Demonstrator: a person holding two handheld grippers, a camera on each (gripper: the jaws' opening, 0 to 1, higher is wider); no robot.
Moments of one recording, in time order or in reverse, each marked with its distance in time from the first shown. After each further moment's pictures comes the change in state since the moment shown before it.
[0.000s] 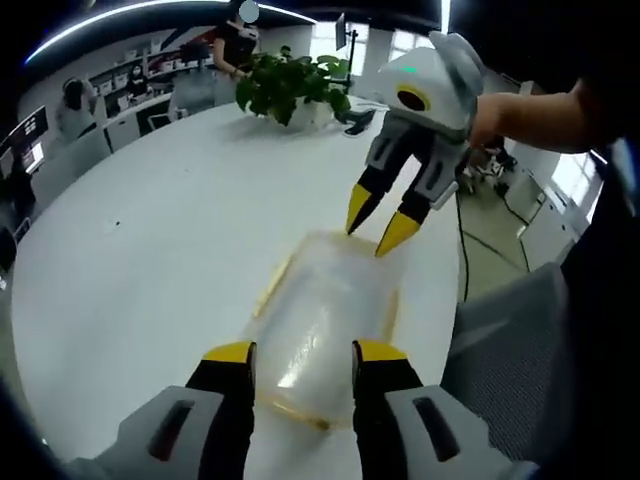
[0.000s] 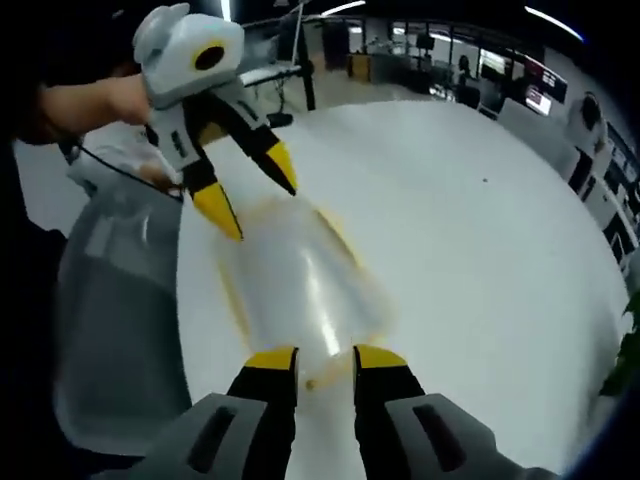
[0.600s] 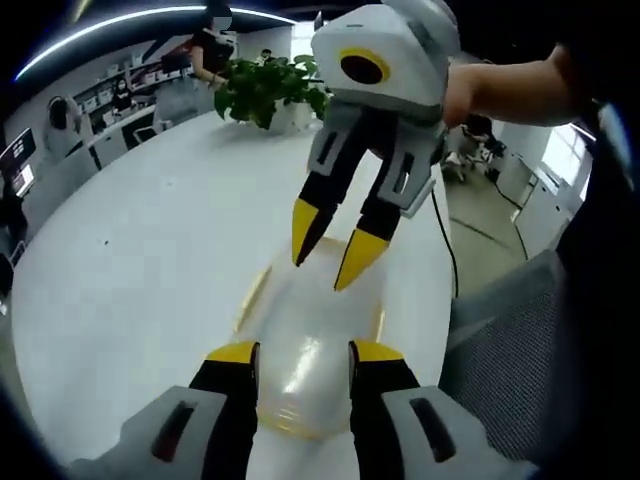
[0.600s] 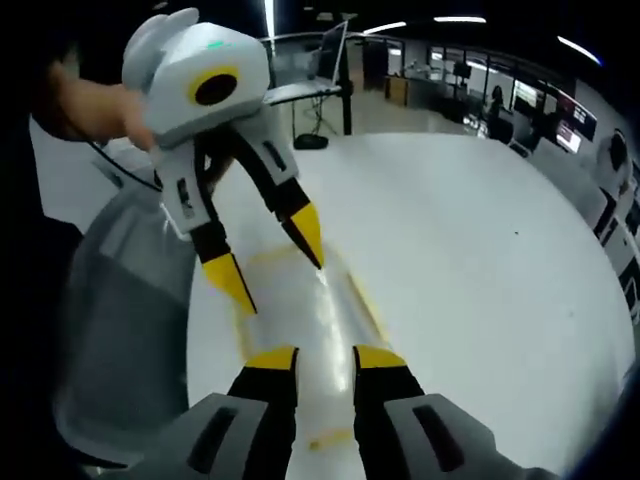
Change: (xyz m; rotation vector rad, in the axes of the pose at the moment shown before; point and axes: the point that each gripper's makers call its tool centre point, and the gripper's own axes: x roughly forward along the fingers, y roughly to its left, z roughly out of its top) left arm 0.006 -0.013 0.008 0.076 -0.015 -0.030; right arm 0.021 0.012 0.044 -0.085 -0.074 0.084
